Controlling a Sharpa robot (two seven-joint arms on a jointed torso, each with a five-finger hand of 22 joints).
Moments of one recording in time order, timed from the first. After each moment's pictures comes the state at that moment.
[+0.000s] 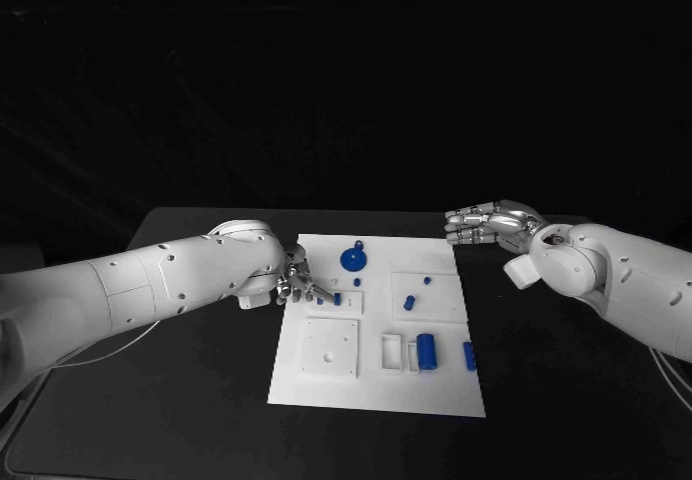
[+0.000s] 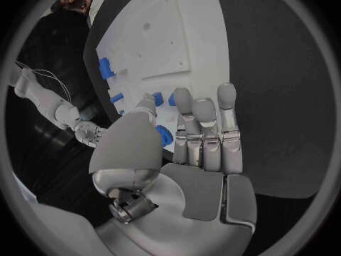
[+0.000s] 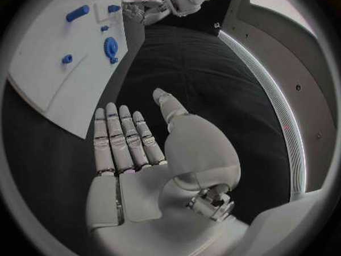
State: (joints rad) left arm 1.36 -0.58 -0.20 1.15 -1.02 0.15 -0.48; left_hand 1.09 -0.19 -0.03 0.27 0.05 1.25 -0.02 0.07 1.12 1.47 -0.08 0.60 0.56 1.38 -0.11 0.99 0.69 0.02 1.30 -0.13 0.35 1.31; right arm 1.17 -0.67 0.15 0.95 -0.39 0.09 0.09; right_hand 1.24 0.03 0.08 -0.19 0.40 0.82 0.19 0.06 0.06 0.93 0.19 0.07 0.06 0.96 0.19 0.07 0.06 0.12 0.77 0.20 0.06 0.06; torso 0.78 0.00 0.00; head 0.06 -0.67
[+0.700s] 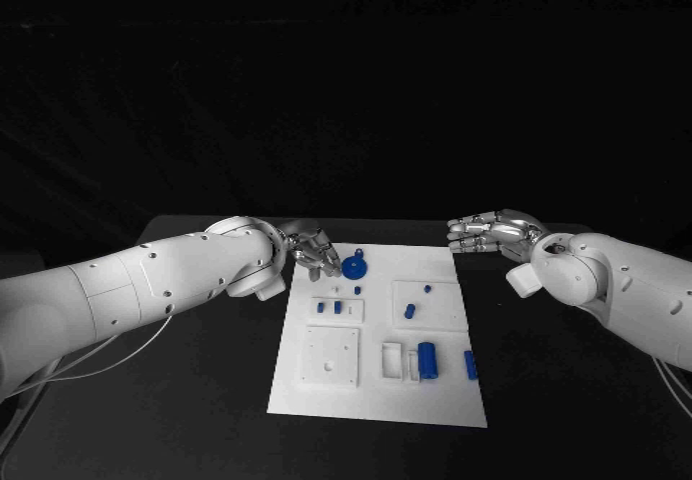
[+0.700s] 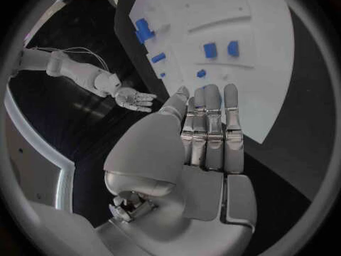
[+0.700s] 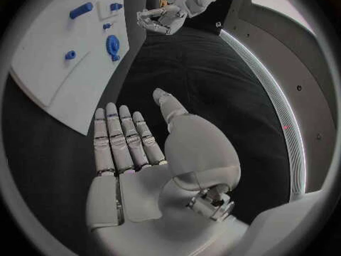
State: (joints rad) left arm 1.36 -0.62 -0.14 1.19 -0.94 -0.10 -0.07; left_hand 1.41 0.03 0.09 -0.11 0.18 1.11 0.09 0.06 0.36 1.30 0.03 0.15 0.09 1.14 -0.01 0.75 0.39 0.03 1.18 -0.04 0.08 1.07; right arm 1.17 -0.67 0.15 0.94 -0.39 0.09 0.09; right_hand 1.24 0.03 0.09 -0.19 0.41 0.81 0.19 0.06 0.06 0.93 0.19 0.07 0.06 0.96 0.19 0.07 0.06 0.12 0.77 0.20 0.06 0.06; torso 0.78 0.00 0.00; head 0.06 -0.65
